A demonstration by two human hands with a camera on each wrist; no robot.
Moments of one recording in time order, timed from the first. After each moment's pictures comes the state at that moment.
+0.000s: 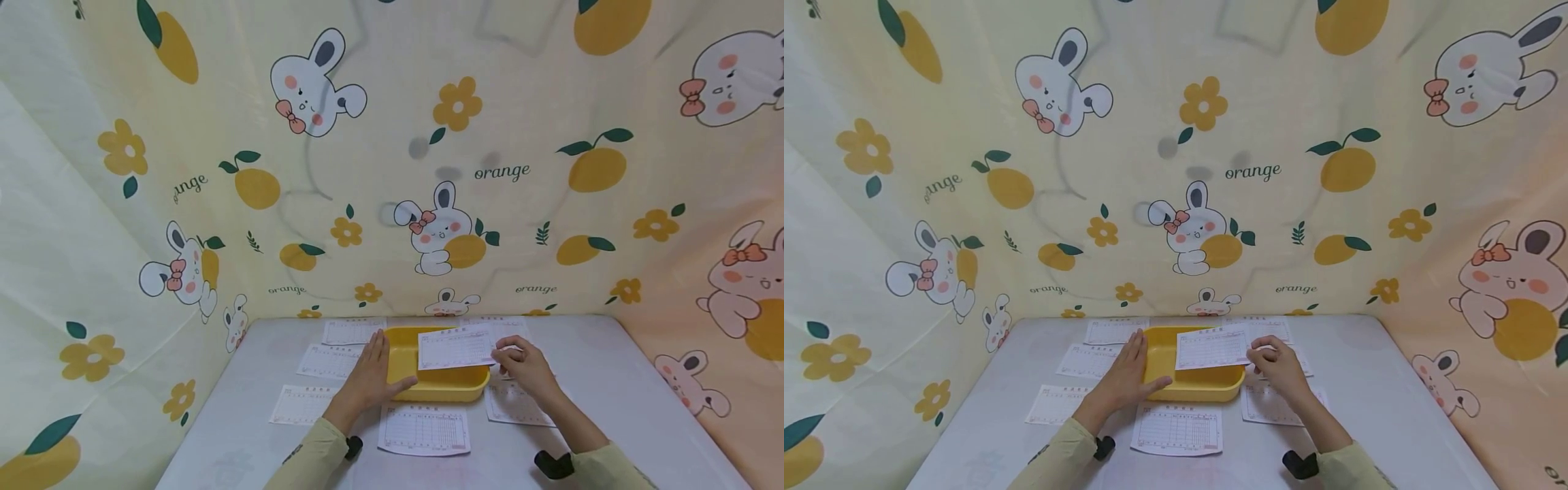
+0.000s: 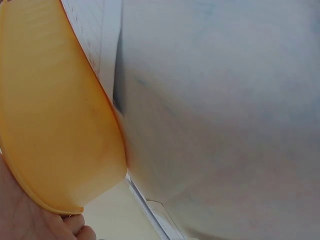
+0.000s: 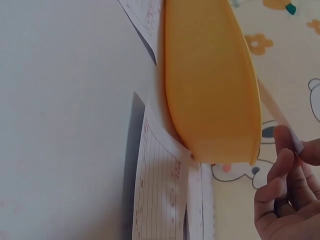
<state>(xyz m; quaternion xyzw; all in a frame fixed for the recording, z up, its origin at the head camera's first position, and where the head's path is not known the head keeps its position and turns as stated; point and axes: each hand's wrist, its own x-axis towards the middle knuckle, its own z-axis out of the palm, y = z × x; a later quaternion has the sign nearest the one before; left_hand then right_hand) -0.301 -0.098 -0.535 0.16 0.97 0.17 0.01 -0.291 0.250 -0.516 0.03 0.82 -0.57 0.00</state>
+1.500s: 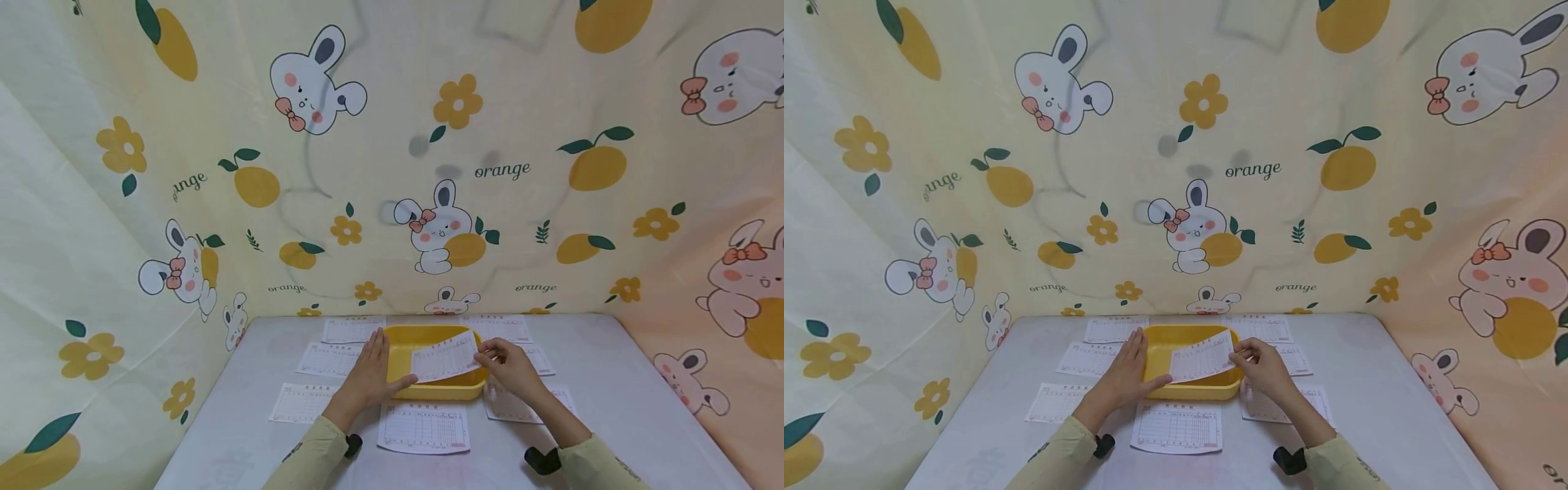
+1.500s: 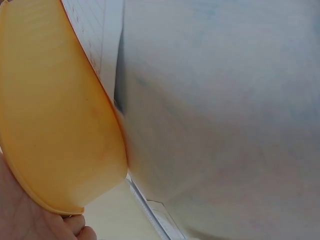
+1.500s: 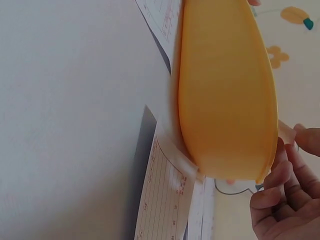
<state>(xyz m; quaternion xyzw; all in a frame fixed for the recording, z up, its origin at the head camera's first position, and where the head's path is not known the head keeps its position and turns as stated) -0.304 -0.098 -0.538 0.16 0.97 0.16 0.02 -0.299 0.227 -0.526 -0.05 0.88 -0.47 -0.04</state>
